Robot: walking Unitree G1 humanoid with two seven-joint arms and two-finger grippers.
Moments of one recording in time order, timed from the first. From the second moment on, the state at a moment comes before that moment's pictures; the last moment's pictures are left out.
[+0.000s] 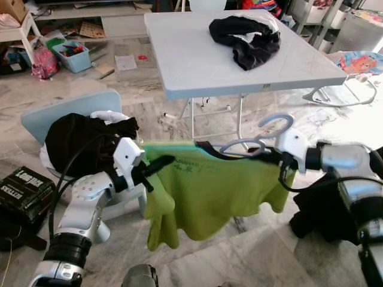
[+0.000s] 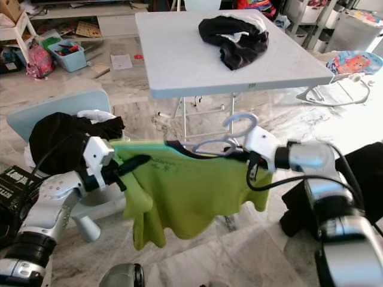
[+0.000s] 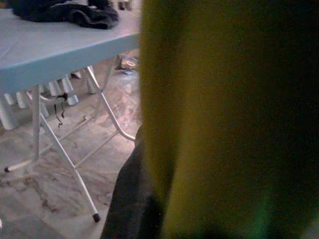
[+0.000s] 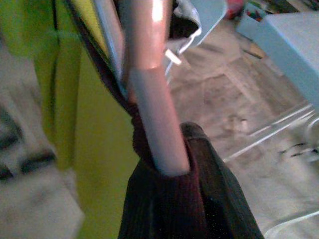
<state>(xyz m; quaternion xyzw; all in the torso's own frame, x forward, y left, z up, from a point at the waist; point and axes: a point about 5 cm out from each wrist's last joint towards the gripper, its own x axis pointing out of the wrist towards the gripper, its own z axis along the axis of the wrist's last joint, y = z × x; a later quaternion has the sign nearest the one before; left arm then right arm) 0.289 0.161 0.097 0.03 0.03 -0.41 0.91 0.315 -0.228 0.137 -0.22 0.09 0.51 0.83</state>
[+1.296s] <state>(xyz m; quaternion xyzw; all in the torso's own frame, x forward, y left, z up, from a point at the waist) 0.285 0.186 0.083 -0.01 0.03 -0.26 0.96 0.311 -0.224 0.152 -0.13 0.12 0.49 0.85</state>
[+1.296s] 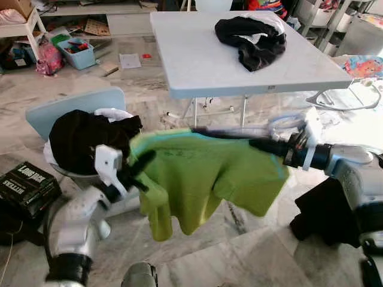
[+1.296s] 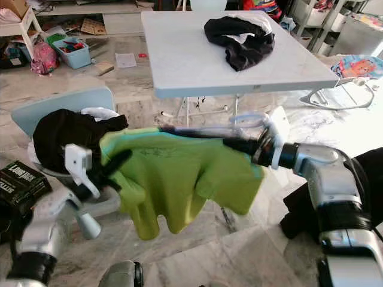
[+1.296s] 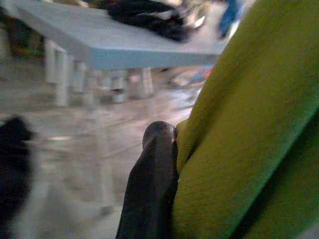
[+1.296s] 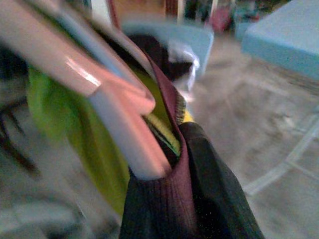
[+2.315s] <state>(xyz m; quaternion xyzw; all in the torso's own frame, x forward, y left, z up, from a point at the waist) 0.323 0.246 0.104 0.20 0.04 0.02 0.98 0.315 -0.190 0.091 -0.20 0.17 0.24 0.94</state>
